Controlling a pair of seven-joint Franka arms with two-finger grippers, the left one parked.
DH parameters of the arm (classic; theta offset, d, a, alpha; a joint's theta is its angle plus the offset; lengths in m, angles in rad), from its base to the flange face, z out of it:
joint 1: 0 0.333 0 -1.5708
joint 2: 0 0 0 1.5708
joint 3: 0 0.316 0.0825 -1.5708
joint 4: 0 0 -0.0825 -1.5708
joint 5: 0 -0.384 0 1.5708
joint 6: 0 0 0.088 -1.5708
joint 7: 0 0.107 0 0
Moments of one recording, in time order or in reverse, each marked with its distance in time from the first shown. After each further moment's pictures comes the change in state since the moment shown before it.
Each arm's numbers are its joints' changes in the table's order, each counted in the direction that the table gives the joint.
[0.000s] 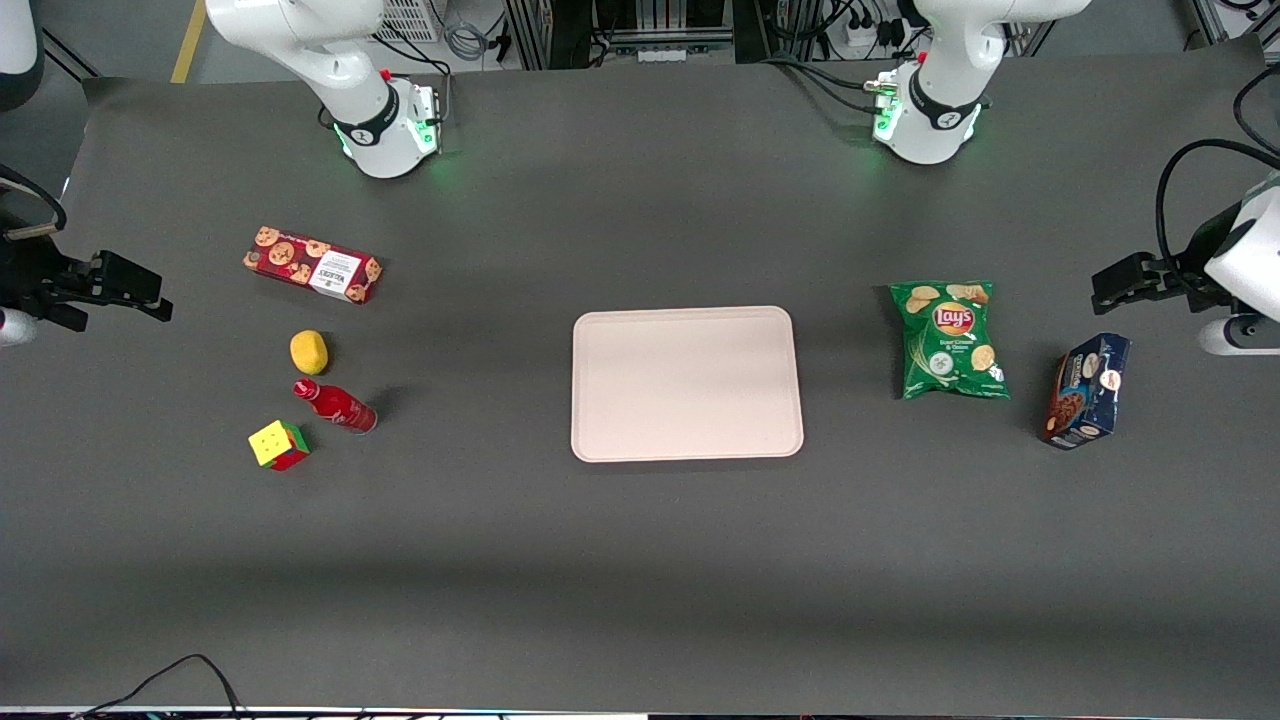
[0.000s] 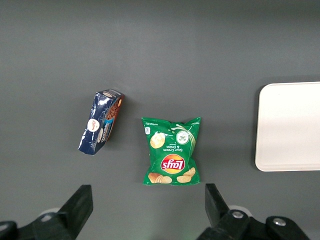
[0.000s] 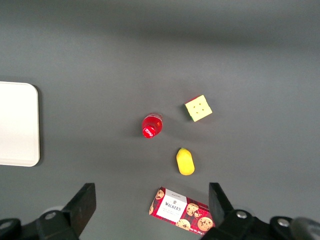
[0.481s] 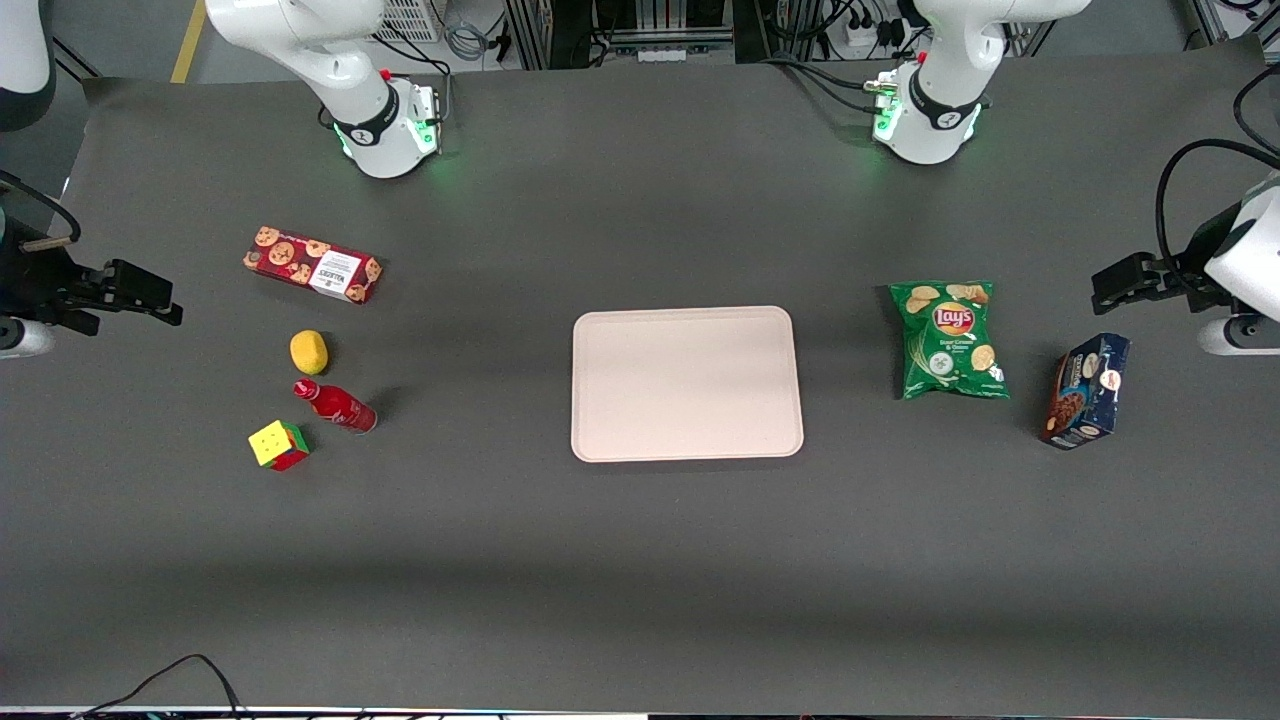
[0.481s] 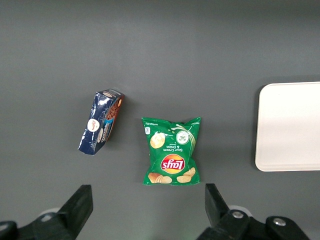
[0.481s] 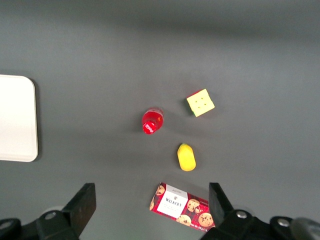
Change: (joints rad) arm 0.000 0.017 0.002 0.007 0.000 0.013 0.000
